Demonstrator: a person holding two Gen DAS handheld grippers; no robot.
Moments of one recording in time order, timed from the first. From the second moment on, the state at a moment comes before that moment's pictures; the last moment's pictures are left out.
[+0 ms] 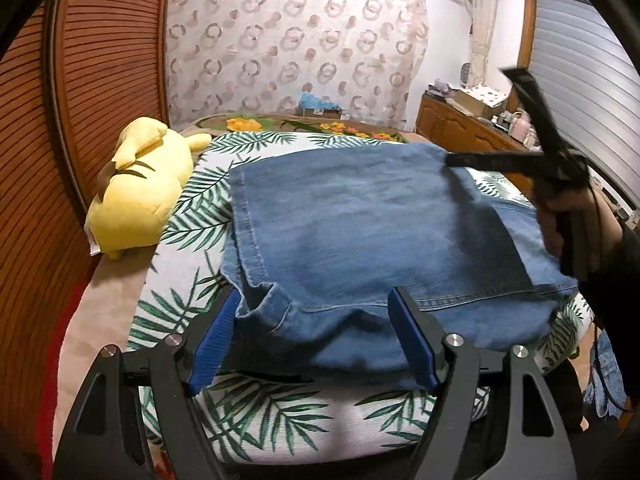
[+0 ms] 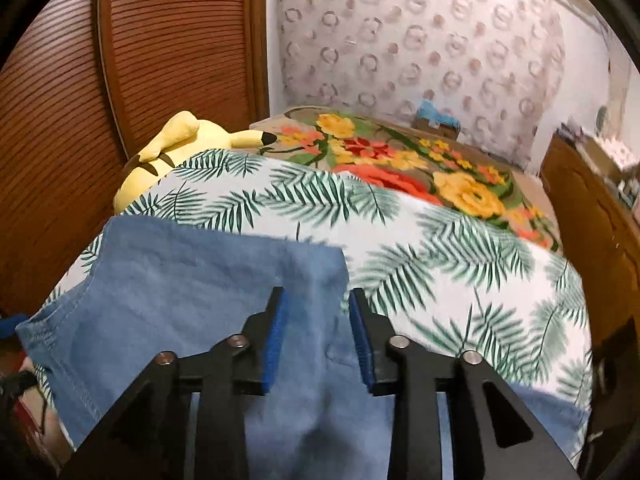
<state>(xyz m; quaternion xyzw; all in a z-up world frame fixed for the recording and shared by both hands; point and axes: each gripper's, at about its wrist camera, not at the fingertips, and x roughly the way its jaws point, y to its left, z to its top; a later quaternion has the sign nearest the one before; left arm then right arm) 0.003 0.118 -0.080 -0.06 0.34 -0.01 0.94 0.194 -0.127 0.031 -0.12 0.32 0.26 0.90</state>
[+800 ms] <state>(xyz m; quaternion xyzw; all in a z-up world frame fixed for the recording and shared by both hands) 0.003 0.080 -0.046 -0.02 0.31 -0.03 0.95 0.106 -0.198 -0.011 -0.08 0.35 0.27 0.89</state>
